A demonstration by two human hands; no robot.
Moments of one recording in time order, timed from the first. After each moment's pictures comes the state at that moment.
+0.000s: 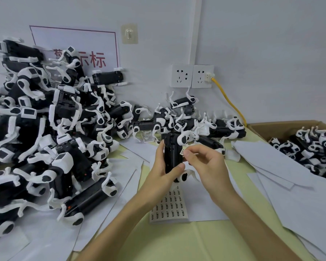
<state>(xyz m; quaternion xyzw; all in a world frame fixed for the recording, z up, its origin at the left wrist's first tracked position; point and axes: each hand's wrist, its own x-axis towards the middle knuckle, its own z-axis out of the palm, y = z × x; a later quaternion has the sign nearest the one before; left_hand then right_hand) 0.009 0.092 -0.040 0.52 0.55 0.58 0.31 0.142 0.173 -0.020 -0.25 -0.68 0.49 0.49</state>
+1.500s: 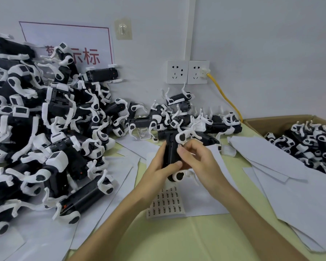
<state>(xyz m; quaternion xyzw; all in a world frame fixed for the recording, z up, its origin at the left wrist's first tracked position) 0.011 0.089 -0.036 0.53 0.50 0.59 0.36 0.143 0.176 -0.022 -0.21 -0.71 0.53 0.41</state>
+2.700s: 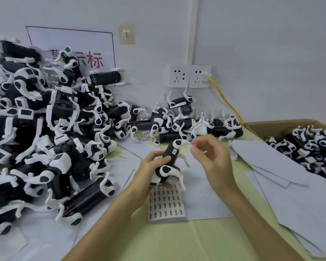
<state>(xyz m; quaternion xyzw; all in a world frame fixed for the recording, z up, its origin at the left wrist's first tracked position) -0.008 0.088 -0.028 0.35 0.52 0.61 0.49 0.155 0.181 -0.013 -0.21 -0.72 0.40 0.53</state>
